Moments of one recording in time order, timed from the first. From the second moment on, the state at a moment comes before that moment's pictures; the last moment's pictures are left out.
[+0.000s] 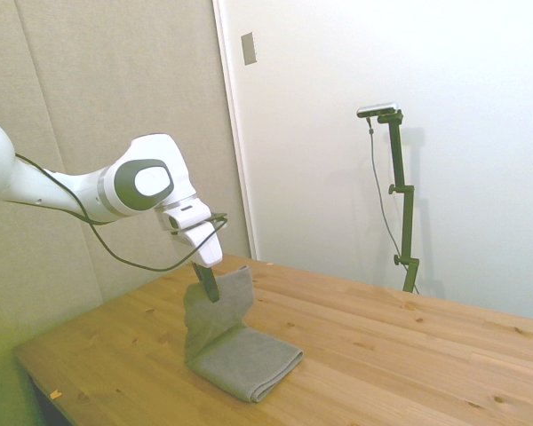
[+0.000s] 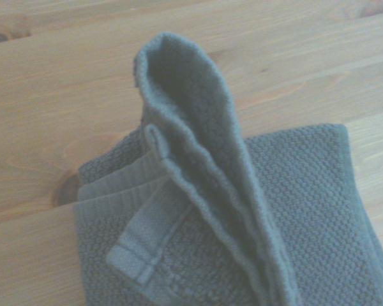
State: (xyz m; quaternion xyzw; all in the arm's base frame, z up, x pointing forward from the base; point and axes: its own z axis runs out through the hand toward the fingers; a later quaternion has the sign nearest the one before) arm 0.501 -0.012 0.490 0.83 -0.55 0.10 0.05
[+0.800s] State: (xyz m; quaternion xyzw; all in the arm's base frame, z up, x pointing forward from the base) arm 0.493 -0.075 0.486 0.81 -0.58 0.09 0.04
